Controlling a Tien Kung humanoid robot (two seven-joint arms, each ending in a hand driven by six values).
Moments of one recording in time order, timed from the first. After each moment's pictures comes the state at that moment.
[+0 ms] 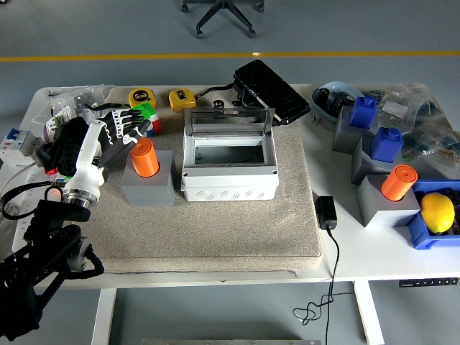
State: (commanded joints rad) left arm -0.28 0.27 -0.96 -1.26 0.96 0.40 -0.31; right arm 0.06 -0.23 0.35 0.38 -0.63 -0.10 -0.08
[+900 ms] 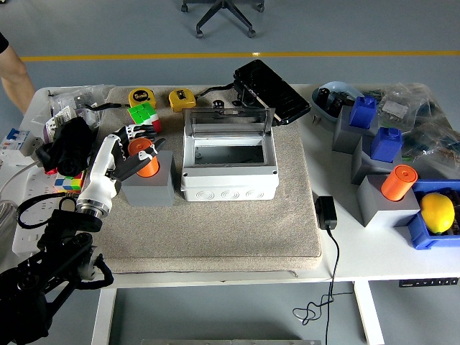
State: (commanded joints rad) left arm -0.29 0.25 -0.90 -1.21 0.88 0.39 -0.33; right arm 0.05 -0.21 0.36 0.38 -0.63 -0.10 -0.07
